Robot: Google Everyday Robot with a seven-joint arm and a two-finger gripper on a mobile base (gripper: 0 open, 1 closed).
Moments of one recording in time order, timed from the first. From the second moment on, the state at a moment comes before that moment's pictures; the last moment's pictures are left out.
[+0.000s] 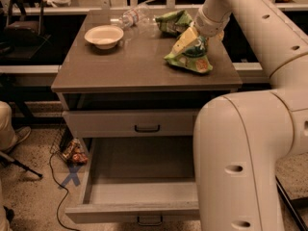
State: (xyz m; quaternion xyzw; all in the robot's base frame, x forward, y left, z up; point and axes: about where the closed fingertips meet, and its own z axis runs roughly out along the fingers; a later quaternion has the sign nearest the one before) arm 0.781 -0.169 0.854 -0.22 0.95 0.04 0.20
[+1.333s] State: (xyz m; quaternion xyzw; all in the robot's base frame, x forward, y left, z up) arm 0.765 -0.138 0.879 -0.24 0.95 0.02 0.20
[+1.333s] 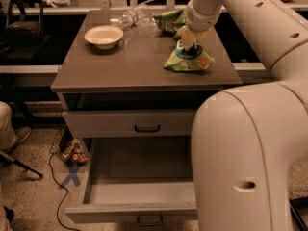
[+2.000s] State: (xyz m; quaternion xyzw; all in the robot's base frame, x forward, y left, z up) arm 0.684 -0.156 0.953 -0.24 0.93 0.00 0.27
